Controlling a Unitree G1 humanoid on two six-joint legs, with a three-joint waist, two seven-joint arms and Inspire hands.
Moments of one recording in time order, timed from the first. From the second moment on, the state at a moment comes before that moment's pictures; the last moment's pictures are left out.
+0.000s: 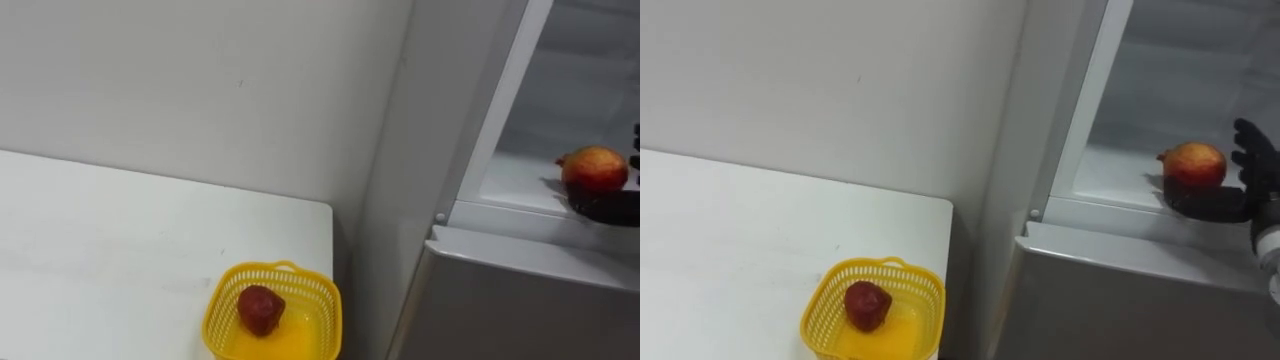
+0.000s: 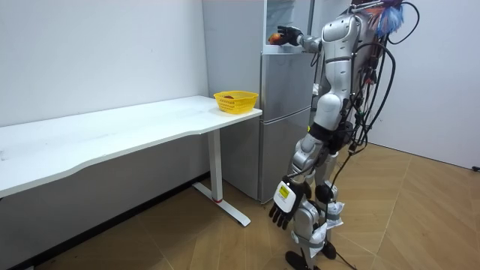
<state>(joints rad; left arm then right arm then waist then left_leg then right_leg) 0.28 0.33 0.07 1.04 0.36 0.09 -0.06 -0.63 -0.74 -0.01 0.75 0.35 -0.06 -0.08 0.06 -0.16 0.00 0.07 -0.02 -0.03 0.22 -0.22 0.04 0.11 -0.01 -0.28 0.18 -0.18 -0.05</state>
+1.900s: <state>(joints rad) 0.24 0.30 0.03 1.04 0.34 0.07 0.02 -0.31 -0.57 -0.07 -0.14 0.07 -0.09 -0.54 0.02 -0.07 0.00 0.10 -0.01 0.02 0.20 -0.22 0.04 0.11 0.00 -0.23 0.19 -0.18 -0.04</state>
